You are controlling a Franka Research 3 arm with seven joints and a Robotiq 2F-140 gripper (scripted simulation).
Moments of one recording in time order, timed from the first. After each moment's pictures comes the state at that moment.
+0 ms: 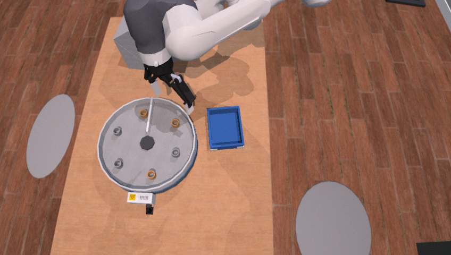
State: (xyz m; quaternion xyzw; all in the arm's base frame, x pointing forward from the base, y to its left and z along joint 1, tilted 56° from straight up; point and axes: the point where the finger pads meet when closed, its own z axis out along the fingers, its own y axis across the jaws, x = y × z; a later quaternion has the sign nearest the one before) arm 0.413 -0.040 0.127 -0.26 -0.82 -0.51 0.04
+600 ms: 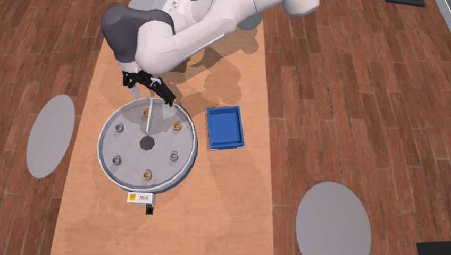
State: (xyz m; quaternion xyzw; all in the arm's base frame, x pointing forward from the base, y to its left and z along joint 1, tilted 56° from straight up) arm 0.404 -0.052 0.037 -0.18 -0.85 -0.49 0.01
